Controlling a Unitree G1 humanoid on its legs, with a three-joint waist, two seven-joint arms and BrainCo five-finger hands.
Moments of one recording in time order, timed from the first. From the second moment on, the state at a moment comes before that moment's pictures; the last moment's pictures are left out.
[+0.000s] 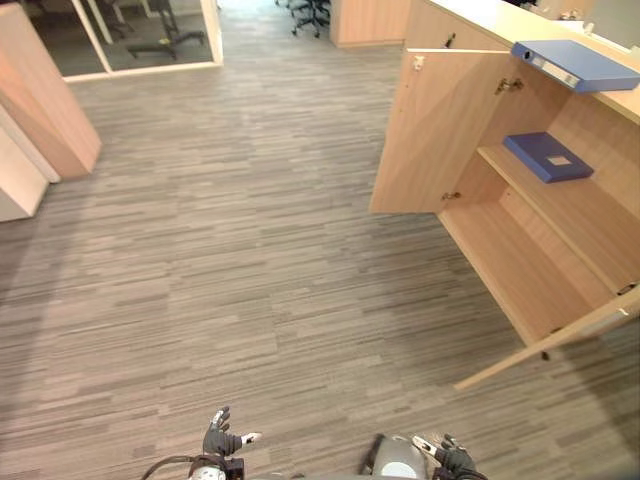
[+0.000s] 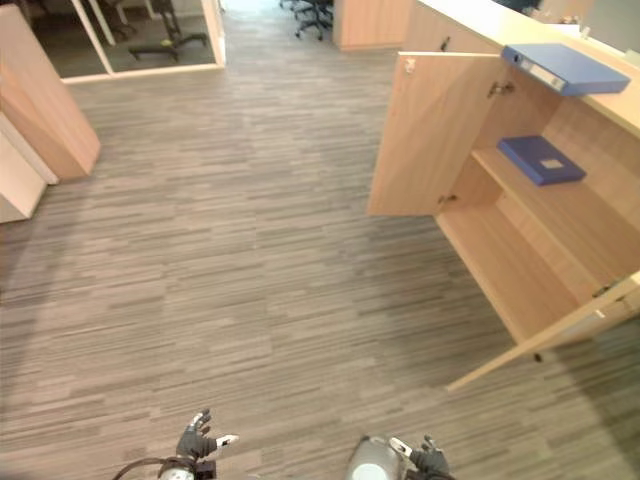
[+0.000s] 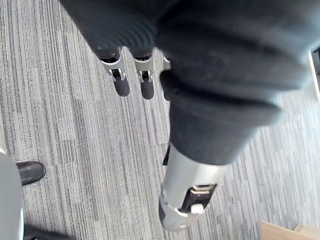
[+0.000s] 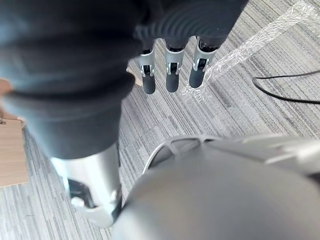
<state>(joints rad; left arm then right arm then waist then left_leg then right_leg) 0.09 0.11 -0.01 0.99 -0.10 -0.23 0.13 0.07 -0.08 -0.19 1.09 0.14 -0.11 -0.07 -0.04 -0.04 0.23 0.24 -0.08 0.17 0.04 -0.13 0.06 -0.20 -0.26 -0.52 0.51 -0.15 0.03</state>
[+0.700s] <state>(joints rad) 0.12 0.08 0.20 0.94 -0.16 -0.23 0.15 0.05 -0.10 -0.20 1.14 0.17 -0.11 -0.08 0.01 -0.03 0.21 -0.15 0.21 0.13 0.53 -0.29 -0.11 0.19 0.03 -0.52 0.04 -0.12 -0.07</state>
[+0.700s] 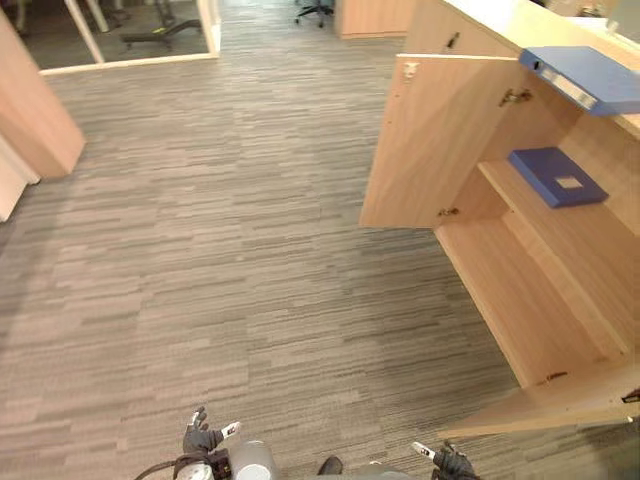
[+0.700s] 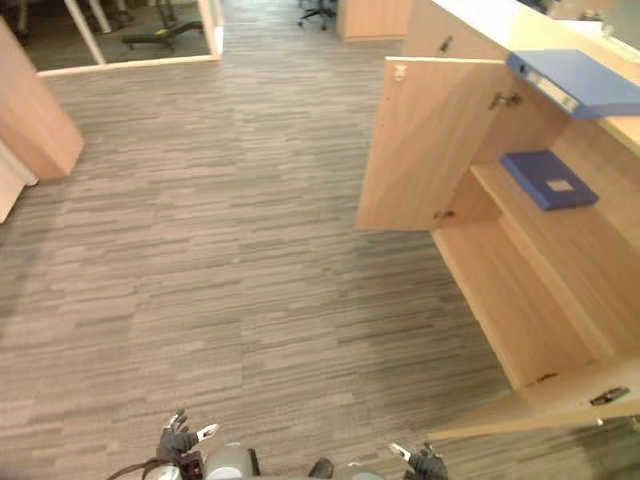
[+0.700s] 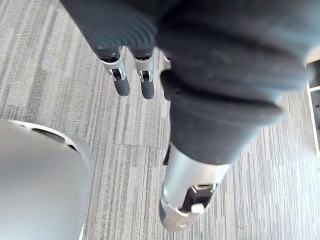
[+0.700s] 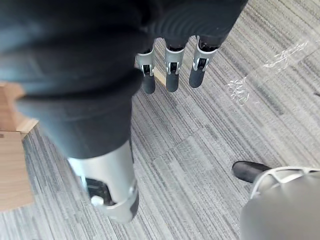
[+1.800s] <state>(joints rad) 0.23 0.09 0.22 1.03 -0.15 -0.22 0.17 0.10 -0.11 -0.16 1.10 0.10 -0.09 -0.07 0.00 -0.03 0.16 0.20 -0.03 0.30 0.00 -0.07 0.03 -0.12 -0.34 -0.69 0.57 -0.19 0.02</state>
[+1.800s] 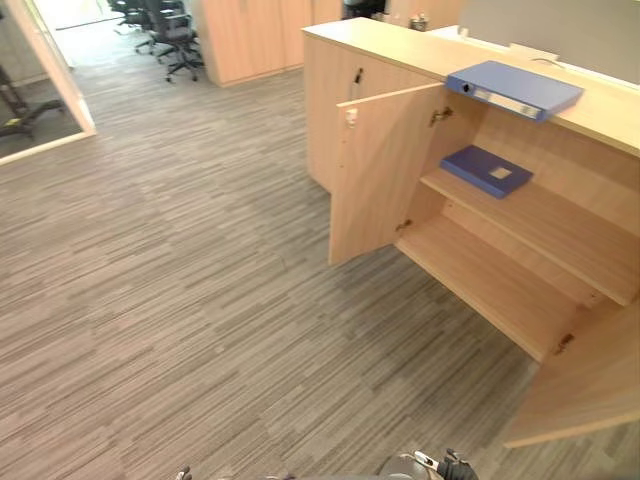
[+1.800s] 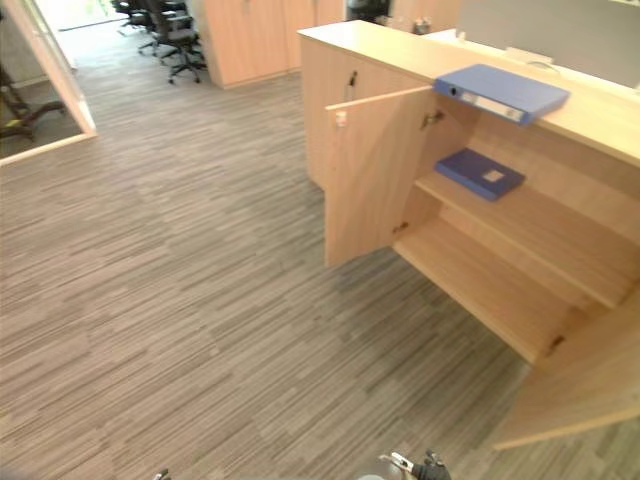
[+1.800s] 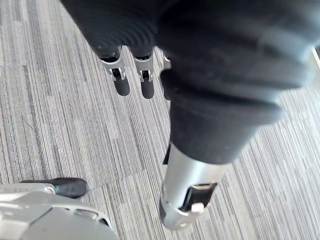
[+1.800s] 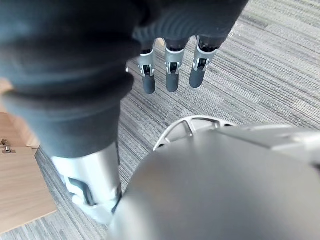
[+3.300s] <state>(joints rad) 0.23 0.04 0.39 1.03 -0.23 -0.23 0.18 0.13 -0.10 -0.24 1.17 0.14 -0.08 -0.07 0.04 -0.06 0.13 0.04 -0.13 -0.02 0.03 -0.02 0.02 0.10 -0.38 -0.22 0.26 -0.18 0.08</state>
